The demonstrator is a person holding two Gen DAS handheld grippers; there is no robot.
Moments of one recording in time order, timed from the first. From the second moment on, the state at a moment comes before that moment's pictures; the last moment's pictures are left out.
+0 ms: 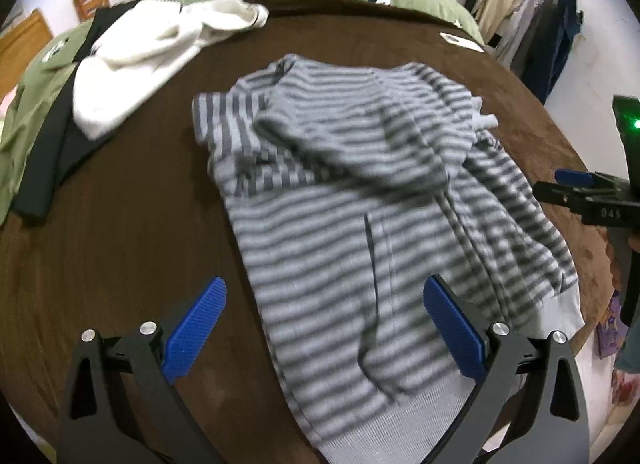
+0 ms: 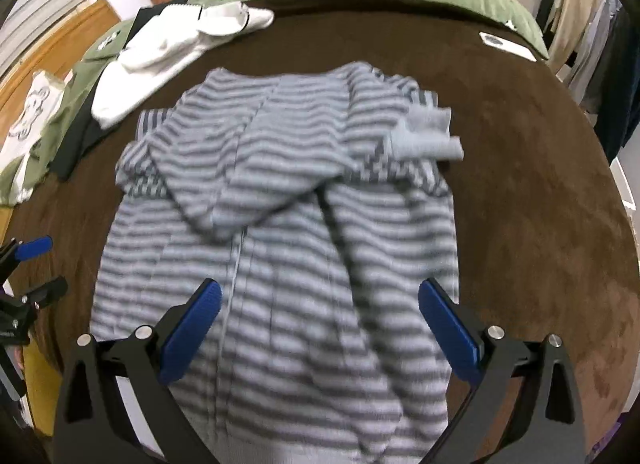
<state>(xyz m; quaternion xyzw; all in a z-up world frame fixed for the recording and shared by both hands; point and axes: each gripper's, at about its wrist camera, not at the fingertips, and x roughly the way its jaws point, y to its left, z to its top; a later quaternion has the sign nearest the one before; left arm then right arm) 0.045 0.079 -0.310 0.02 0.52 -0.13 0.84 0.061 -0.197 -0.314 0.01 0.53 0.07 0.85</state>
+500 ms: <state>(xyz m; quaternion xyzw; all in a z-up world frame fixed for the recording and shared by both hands) -0.045 0.074 -0.354 -0.01 0.57 -0.08 0.82 -0.040 -0.268 -0.339 0.08 0.56 0.07 0.82</state>
